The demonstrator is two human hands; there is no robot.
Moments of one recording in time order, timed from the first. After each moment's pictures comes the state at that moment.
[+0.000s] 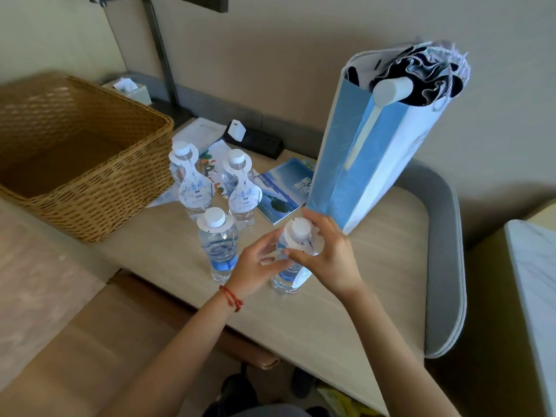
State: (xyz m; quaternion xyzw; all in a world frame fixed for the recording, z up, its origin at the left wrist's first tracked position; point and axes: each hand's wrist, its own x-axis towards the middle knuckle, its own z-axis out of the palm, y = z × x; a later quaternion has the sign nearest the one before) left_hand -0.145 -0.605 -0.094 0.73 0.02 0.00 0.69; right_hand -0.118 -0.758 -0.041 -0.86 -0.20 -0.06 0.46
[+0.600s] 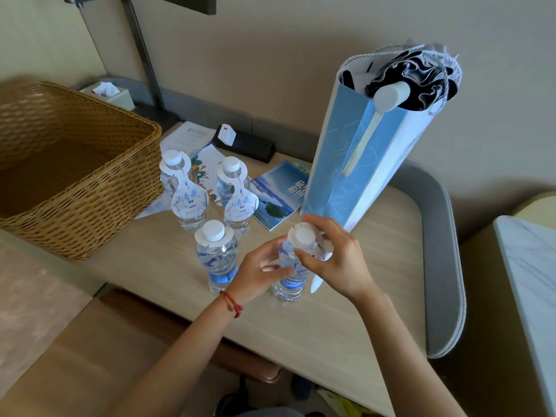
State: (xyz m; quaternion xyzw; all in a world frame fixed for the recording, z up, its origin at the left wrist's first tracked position) left_hand -0.129 -0.594 -0.104 0.69 -0.04 -0.06 0.72; right_hand -0.113 -0.760 -0.031 -0.87 -0.24 -0.09 0.43
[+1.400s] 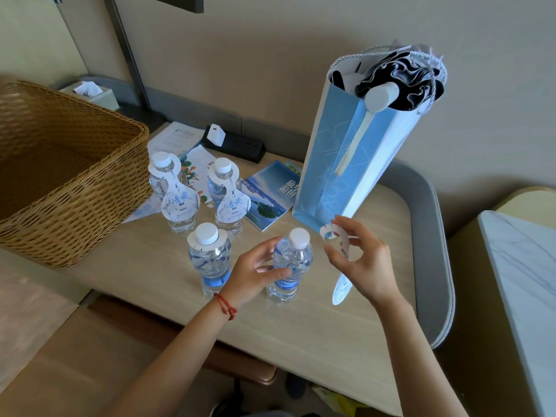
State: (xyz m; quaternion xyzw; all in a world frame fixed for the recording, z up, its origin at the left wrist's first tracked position) left_hand -0.129 -0.592 -0.101 0.70 -0.04 -0.07 0.71; right_hand -0.115 -0.799 -0.040 -0.87 -0.11 -0.12 0.47
